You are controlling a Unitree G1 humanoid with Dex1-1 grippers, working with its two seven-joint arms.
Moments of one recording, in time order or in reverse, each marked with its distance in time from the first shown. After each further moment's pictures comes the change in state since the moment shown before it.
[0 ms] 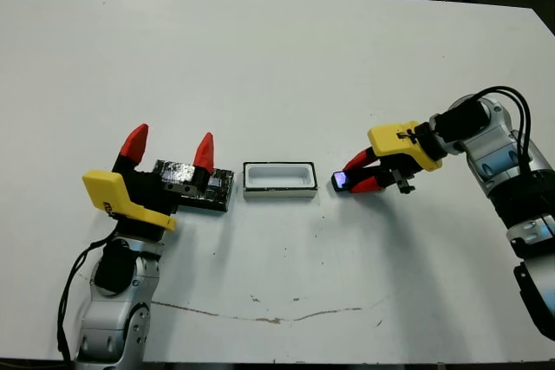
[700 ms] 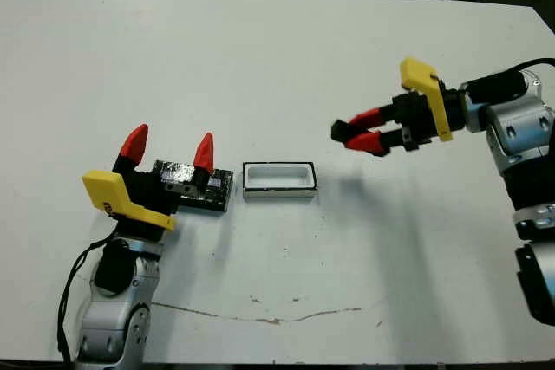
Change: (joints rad) left arm 0.002 0.000 -0.001 0.000 0.001 0.000 0.001; right arm -0.049 0.074 -0.213 -0.068 0.254 0.435 -0.049
